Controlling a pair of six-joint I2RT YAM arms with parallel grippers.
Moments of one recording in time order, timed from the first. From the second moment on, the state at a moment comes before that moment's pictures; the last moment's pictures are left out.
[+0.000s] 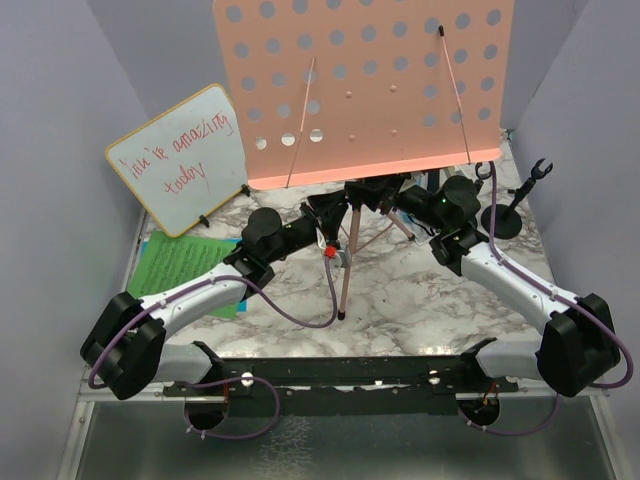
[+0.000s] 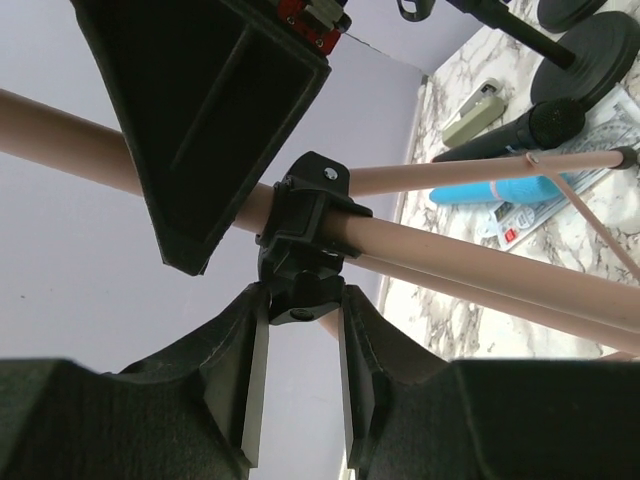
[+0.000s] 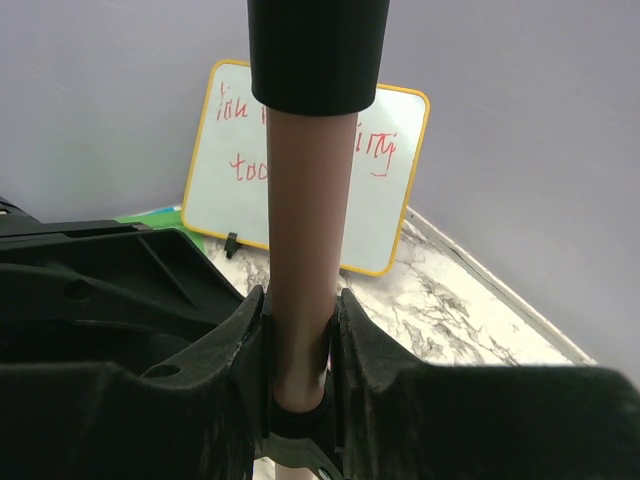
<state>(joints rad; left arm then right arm) -0.72 1.28 0.71 0.67 0.40 1.11 0.51 1.29 0.87 0.64 -0.57 -0.02</state>
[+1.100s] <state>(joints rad) -0.64 1.31 0.87 0.46 0.27 -0.56 0.49 1.33 0.93 0.58 -0.58 -0.04</state>
